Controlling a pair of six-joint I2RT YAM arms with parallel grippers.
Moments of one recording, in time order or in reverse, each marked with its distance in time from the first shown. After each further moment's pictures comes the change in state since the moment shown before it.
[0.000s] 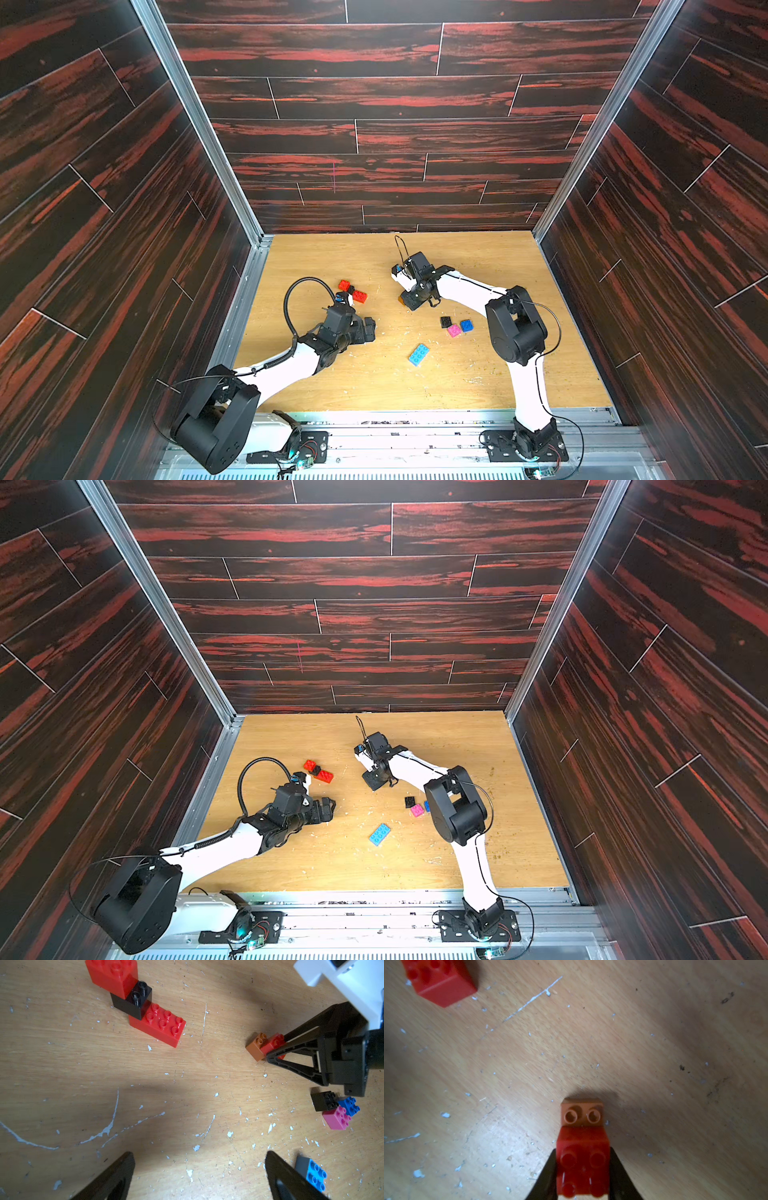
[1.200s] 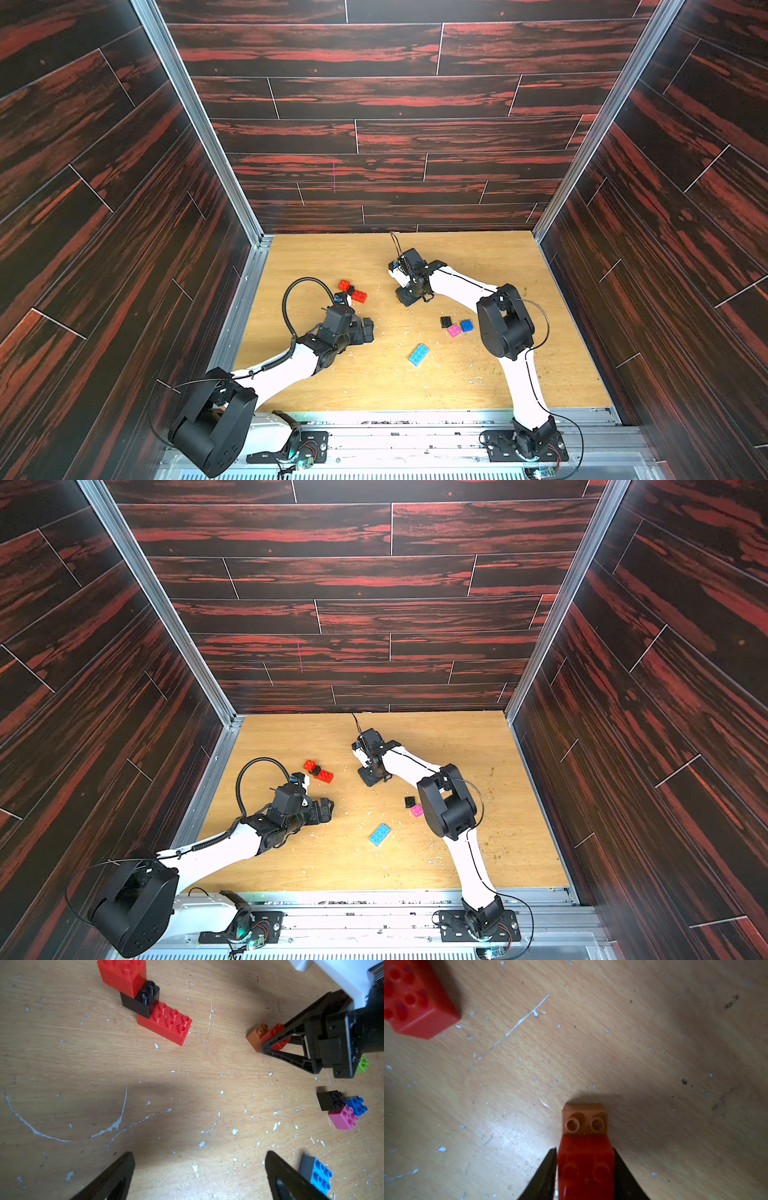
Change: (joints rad) left arm 0.000 -0.017 0.000 -0.030 -0.019 0.003; right arm 0.014 0.095 0.154 -0.078 0.018 0.083
